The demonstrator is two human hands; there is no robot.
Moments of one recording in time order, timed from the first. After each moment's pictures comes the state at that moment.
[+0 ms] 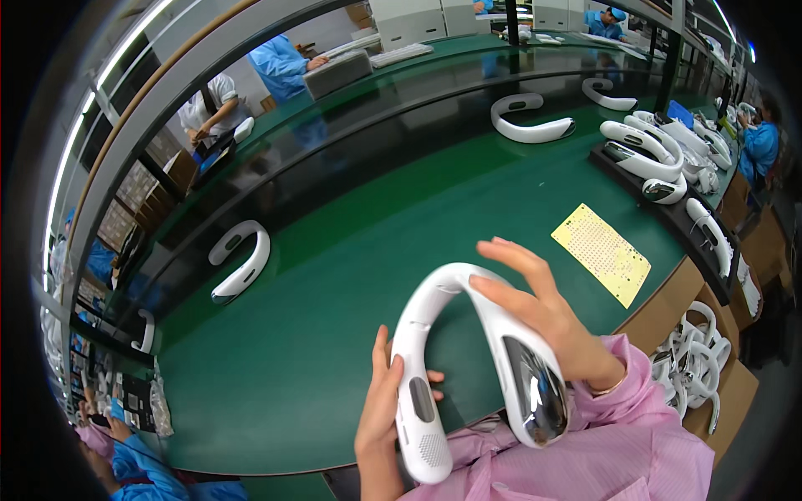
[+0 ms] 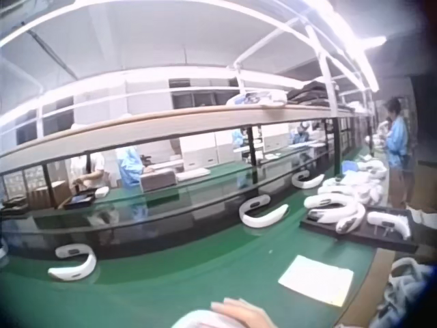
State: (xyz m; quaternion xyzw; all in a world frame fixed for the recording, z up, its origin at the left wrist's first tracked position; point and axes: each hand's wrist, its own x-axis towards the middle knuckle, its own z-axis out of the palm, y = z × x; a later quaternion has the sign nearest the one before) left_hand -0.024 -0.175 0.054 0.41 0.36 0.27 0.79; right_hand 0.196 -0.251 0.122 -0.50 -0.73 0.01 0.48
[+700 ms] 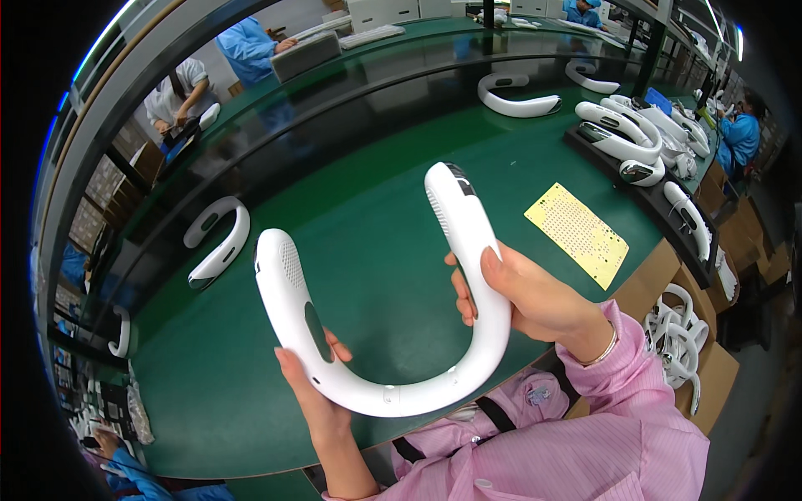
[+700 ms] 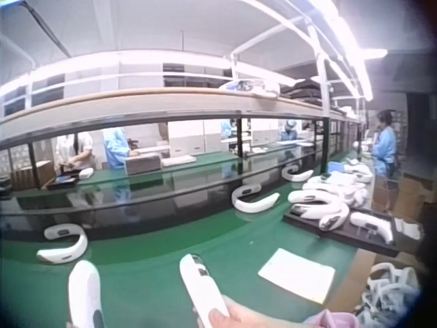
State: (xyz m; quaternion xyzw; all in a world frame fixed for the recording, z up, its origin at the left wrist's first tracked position) left_hand -0.023 -0.158 0.069 0.46 0.31 0.54 0.63; right_hand 0.204 -0.238 0.115 -0.42 -0.36 0.61 0.57
